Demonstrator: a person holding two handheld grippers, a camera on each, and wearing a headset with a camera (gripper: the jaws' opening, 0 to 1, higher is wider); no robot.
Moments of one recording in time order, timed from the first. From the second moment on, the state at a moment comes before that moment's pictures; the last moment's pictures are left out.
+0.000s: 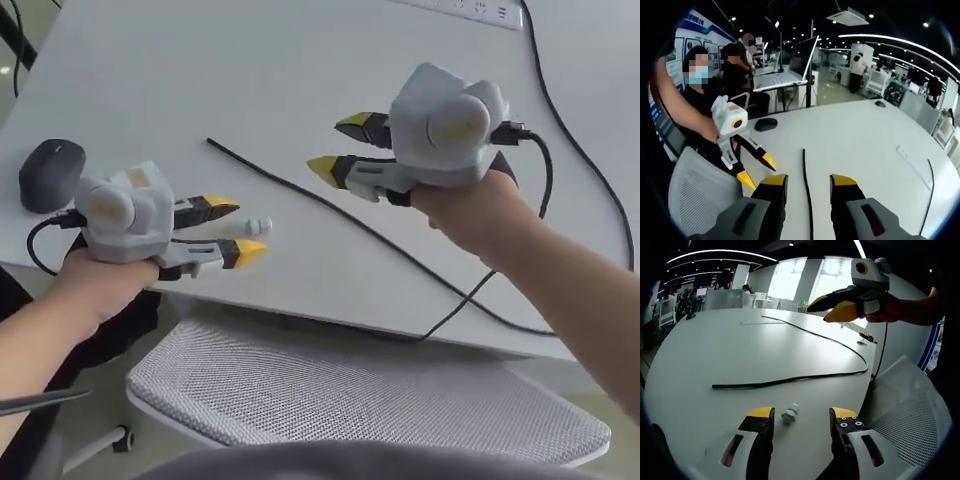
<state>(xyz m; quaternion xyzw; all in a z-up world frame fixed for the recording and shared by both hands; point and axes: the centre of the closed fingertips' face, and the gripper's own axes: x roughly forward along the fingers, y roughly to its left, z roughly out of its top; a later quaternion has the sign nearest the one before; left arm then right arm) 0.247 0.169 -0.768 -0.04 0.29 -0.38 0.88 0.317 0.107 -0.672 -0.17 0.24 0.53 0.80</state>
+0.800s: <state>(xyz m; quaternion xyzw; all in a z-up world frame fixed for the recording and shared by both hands) 0.226 0.178 -0.717 -0.06 0.28 -0.37 0.88 0.279 -0.011 -0.625 -0.05 0.23 0.46 0.86</state>
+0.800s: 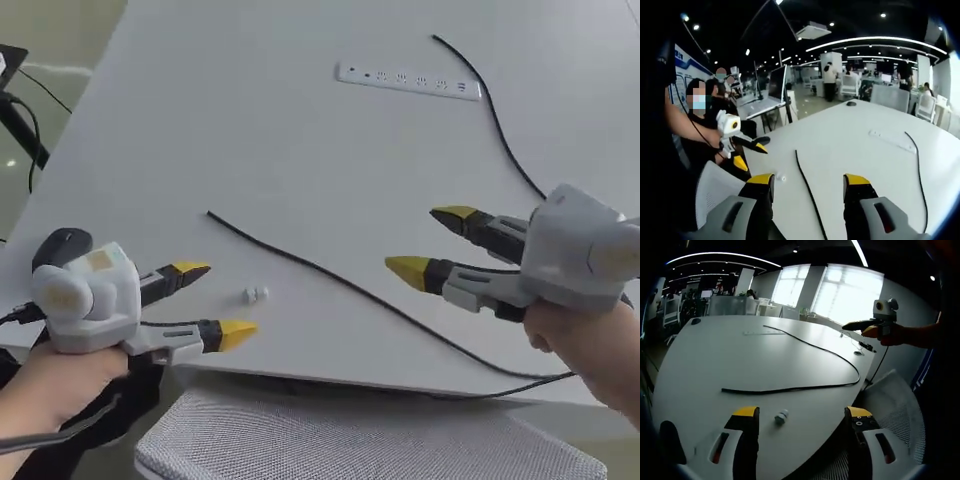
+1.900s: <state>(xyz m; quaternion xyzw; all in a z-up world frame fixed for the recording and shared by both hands) 0.210 0.170 -0.688 -0.03 0.25 -0.39 0.89 0.210 -0.074 -0.671 -0.03 0.24 0.46 0.86</state>
